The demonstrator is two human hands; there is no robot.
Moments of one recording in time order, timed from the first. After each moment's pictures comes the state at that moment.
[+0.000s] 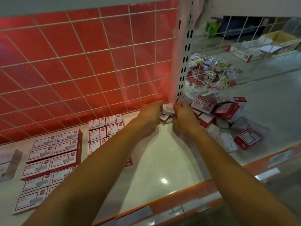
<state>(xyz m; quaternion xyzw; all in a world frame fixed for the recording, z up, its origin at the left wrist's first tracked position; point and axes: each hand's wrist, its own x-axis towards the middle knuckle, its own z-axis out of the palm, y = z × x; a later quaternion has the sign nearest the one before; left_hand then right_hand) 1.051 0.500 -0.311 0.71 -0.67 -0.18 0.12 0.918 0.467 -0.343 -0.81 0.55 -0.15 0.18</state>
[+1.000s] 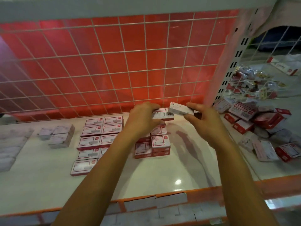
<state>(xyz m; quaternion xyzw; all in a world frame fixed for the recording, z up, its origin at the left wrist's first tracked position) 1.136 0.640 -0.258 0.78 -0.59 -0.10 0.20 0.964 0.569 -0.271 -0.74 0.47 -0.30 0.38</state>
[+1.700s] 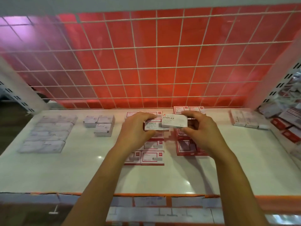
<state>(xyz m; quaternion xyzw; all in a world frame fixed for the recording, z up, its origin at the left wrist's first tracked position) 1.238 0.752 -0.279 0.82 -0.49 -0.13 0.27 1.071 0.643 -0.284 -0.77 0.41 -0.22 0.44</state>
